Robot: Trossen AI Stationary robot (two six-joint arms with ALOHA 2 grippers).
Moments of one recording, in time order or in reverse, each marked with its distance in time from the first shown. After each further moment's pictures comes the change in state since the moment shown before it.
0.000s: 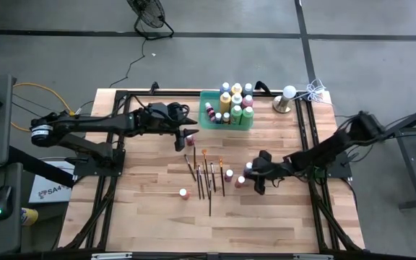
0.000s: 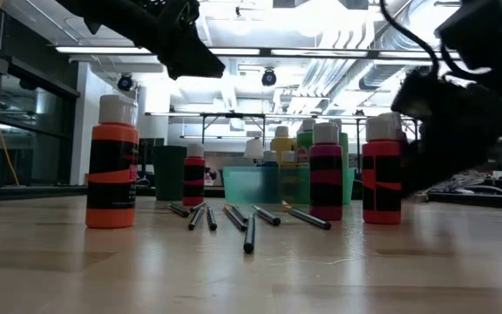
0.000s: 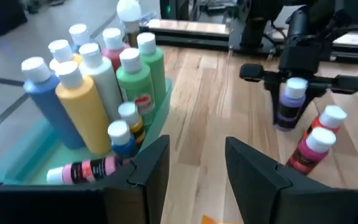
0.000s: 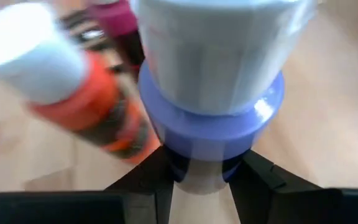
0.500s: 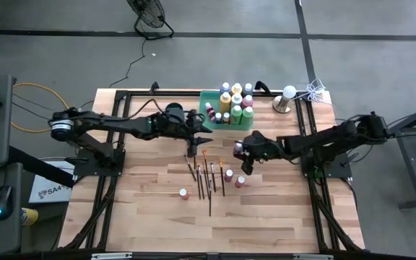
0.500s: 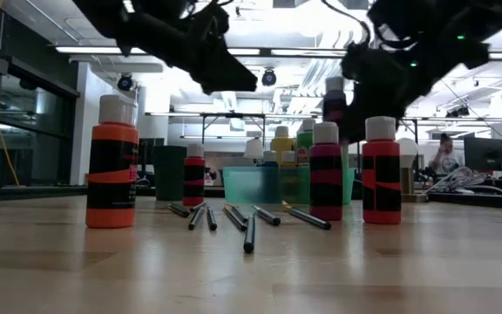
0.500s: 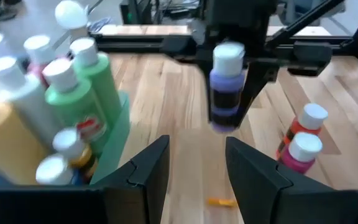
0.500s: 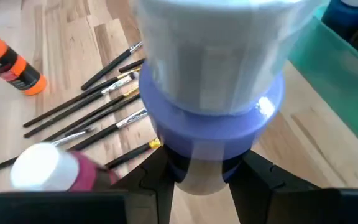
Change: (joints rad) left arm -0.032 0.249 0.056 0.212 0.124 0.062; right arm -0.278 -0.075 0.248 -0.241 -0.093 -0.162
